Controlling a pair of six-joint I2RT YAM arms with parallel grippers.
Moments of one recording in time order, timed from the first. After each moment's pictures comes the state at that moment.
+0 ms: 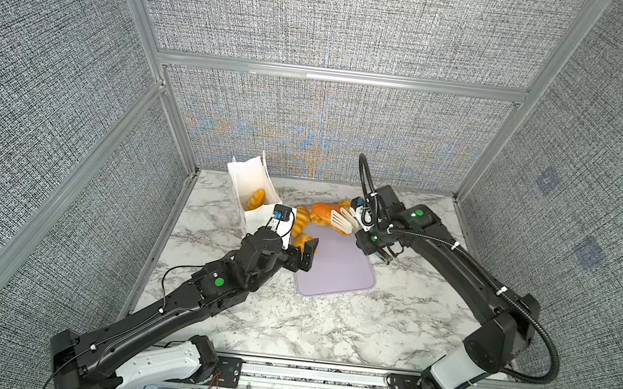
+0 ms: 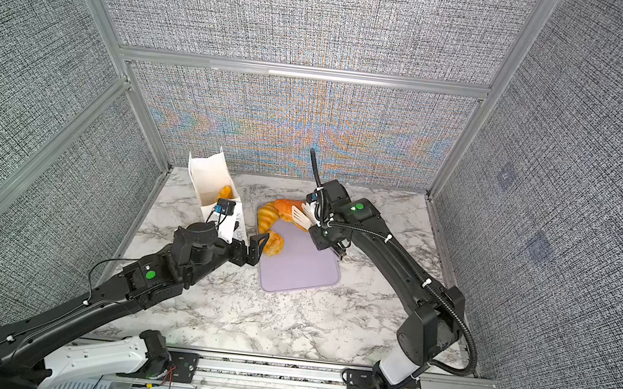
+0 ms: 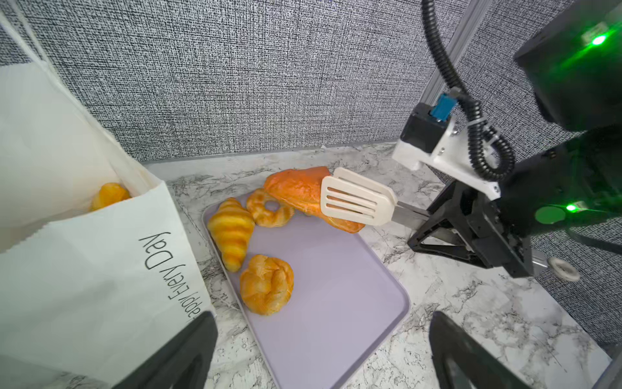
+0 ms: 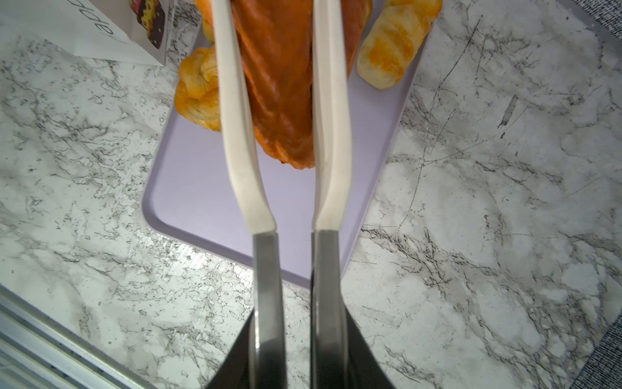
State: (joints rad) left arm -0.90 0.99 0.96 -0.34 -0.32 -0.36; right arm 0.58 1.62 1.61 -1.09 0.04 -0.04
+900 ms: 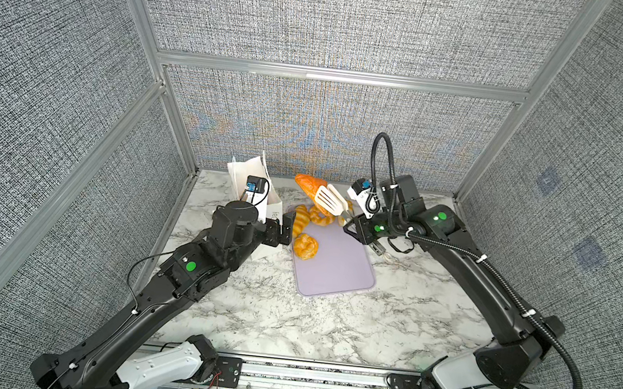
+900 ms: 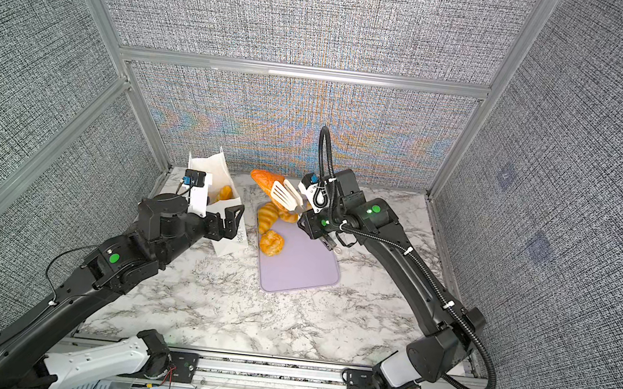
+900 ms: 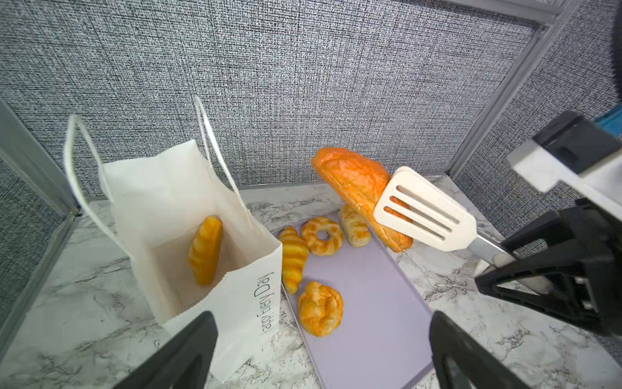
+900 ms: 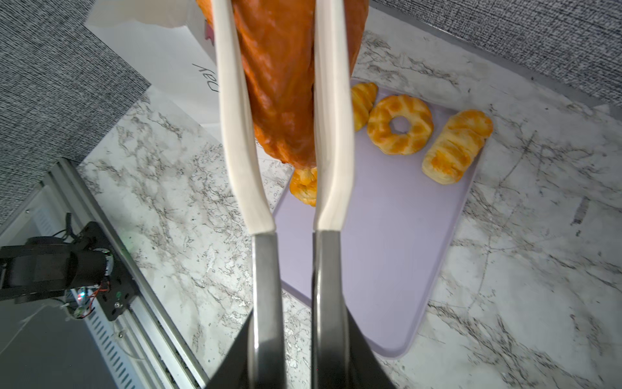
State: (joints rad) left arm -0.72 0.99 1.23 -0.58 -0.32 -0.29; right arm 0.60 1.52 1.68 -0.96 -0.24 0.03
